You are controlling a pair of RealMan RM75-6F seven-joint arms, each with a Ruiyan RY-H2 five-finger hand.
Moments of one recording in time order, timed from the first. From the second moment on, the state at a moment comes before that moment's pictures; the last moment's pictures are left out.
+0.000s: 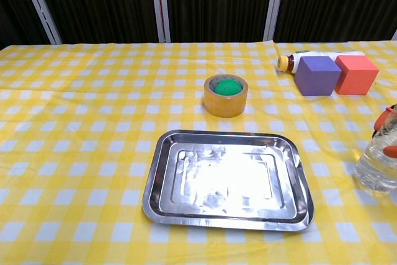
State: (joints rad) left arm 0.00 -1.10 -0.01 -1.71 1.54 1.56 0.09; right arm 0.29 -1.27 0.11 -1.62 -1.34 1.02 0.60
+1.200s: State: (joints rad) left arm 0.00 -1.08 -0.01 -1.72 1.53 1.55 0.05; right arm 0.52 -1.03 0.31 -2.33 -0.92 1.05 -0.06
